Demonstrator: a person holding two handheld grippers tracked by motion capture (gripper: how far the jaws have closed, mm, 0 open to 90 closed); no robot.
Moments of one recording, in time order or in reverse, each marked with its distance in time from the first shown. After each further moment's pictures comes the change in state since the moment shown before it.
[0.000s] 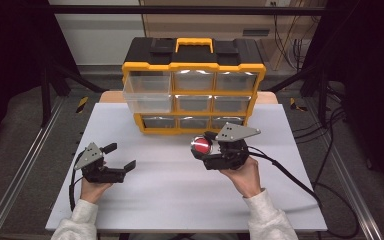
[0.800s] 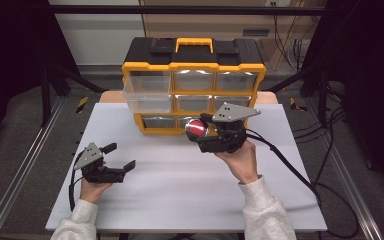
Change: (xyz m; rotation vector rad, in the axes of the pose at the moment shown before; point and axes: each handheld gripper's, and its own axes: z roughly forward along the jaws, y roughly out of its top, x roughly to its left) left arm 0.001 0.000 -0.001 0.000 0.001 0.000; right arm -0.008 0.047 -0.002 -0.057 -0.015 -0.004
